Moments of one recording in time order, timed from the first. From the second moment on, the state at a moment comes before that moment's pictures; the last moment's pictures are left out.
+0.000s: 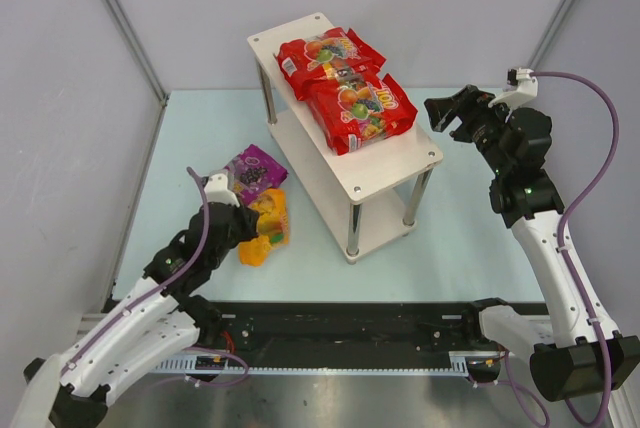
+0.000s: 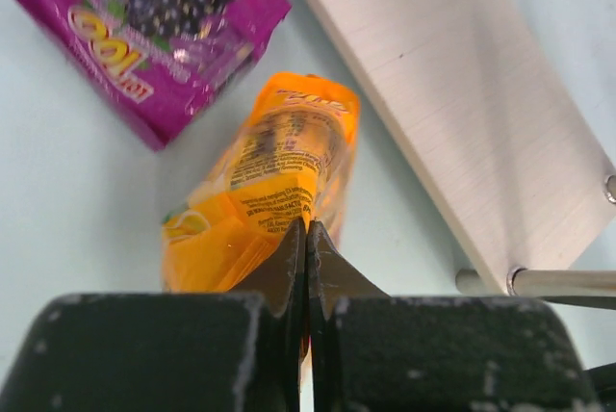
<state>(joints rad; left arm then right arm) -0.65 0.62 0.59 -0.45 -0.36 -0.56 0.17 1.03 1.13 -0.09 -0.14 0.49</state>
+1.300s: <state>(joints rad) -0.31 1.42 0.77 0.55 0.39 -0.76 0.16 1.04 1.13 -0.08 -0.14 0.49</state>
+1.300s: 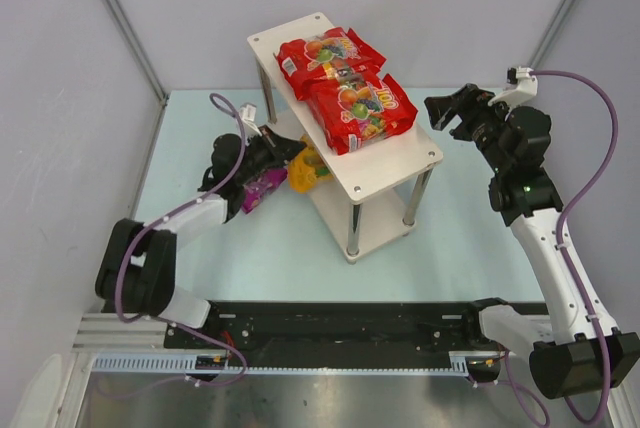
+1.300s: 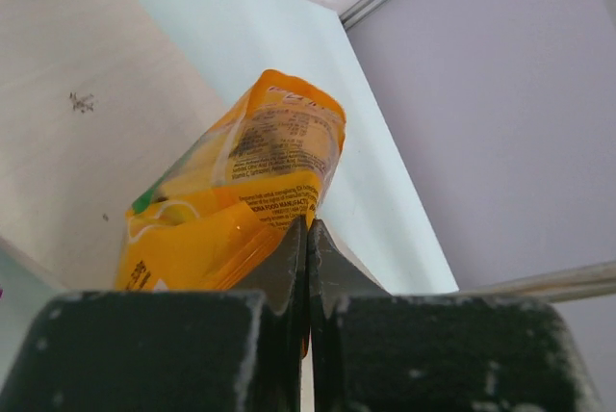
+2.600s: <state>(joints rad) -0.18 1.92 1.20 0.56 0.54 -0.76 0.15 1.07 1.13 -0.07 -0.13 0.48</state>
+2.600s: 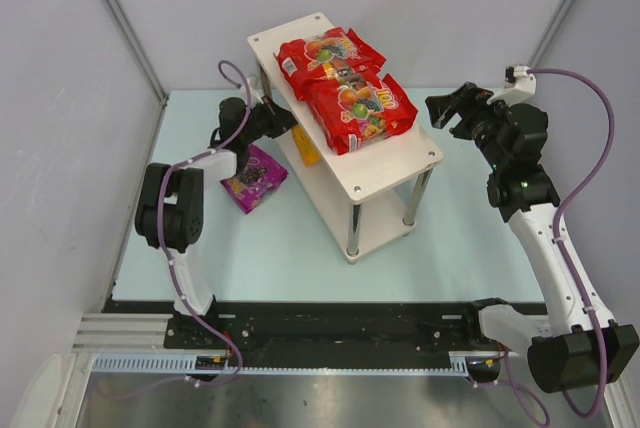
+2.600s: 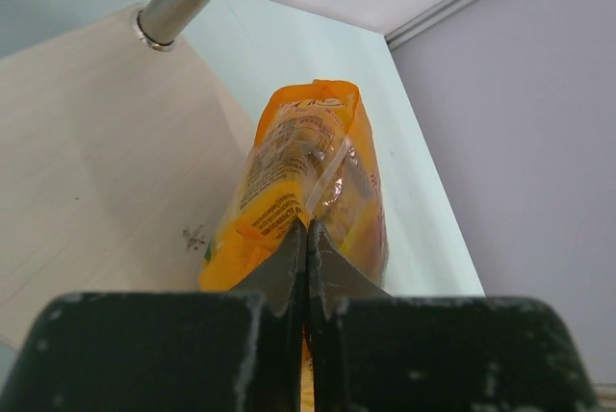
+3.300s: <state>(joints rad) -0.12 1.98 1.32 0.36 0.66 -0.61 0.15 1.08 1.13 -0.07 -0.13 0.48</state>
